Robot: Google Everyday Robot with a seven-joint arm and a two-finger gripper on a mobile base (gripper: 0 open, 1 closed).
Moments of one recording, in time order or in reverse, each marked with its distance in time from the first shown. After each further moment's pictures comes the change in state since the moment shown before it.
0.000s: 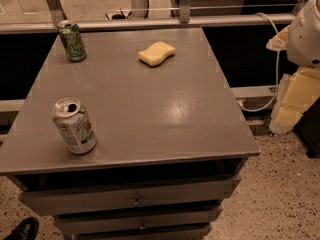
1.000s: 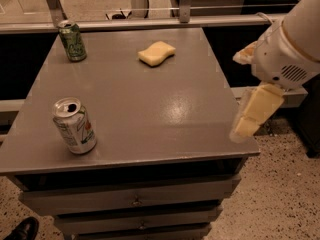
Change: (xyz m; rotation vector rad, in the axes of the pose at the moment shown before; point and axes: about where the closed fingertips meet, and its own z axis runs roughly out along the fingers) arm -0.049 0.018 0.033 -0.043 -0.173 0.001
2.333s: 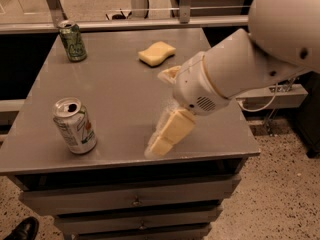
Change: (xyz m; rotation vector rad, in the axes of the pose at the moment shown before) arm -0.131 0.054 0.075 -0.120 -0.393 -0.050
